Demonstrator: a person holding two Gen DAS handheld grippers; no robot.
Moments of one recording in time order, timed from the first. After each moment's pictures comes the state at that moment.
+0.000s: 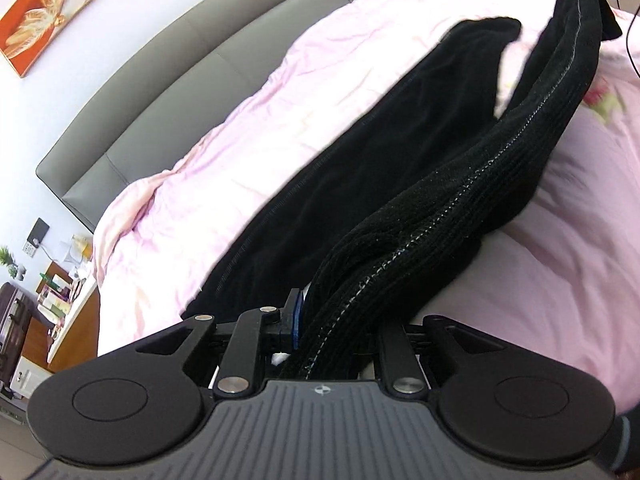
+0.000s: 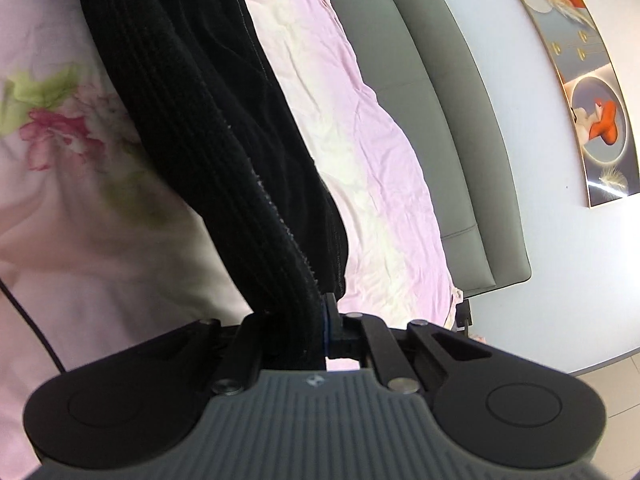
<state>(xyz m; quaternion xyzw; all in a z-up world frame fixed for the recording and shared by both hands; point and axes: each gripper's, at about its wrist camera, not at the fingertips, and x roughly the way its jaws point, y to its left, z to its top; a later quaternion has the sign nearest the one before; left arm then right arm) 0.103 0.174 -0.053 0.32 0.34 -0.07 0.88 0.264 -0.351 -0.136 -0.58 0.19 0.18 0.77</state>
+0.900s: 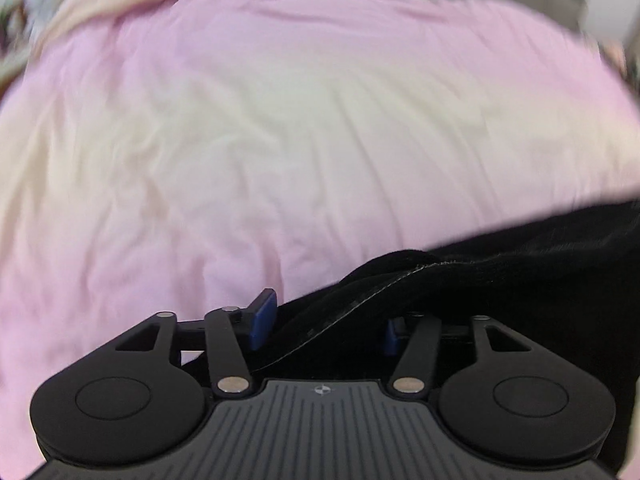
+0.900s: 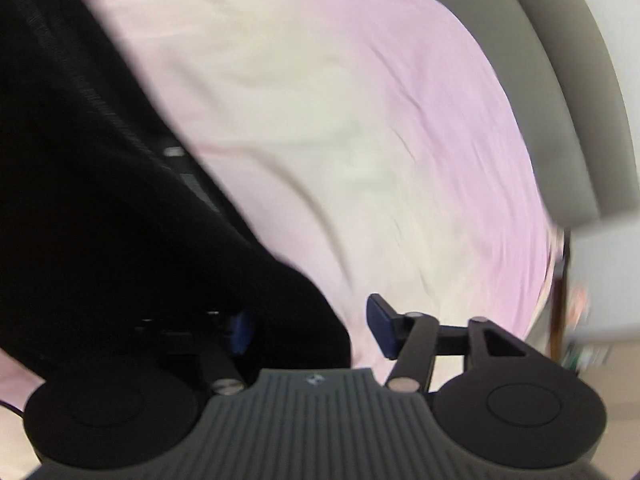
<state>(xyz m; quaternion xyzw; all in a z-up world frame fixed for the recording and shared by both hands) 0.406 0.378 -0.131 -0.11 0.50 -0.02 0.86 0.605 -0.294 -0.160 -0.46 0.44 0.17 0.75</state>
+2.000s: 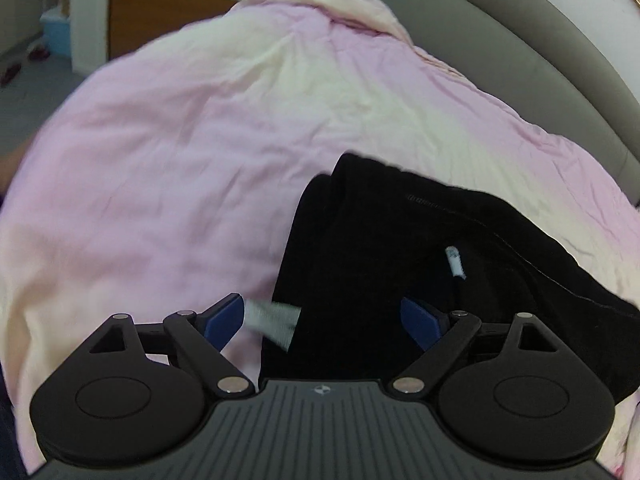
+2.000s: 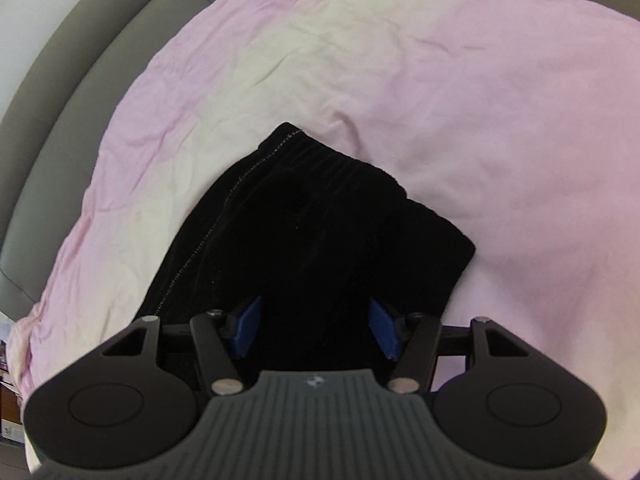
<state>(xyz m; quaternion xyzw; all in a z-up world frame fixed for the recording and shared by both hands) 0.193 0.425 -0.114 -0.28 0.41 0.16 0.85 0.535 -0.425 -0.234 0.34 0.43 -0.04 0.83</state>
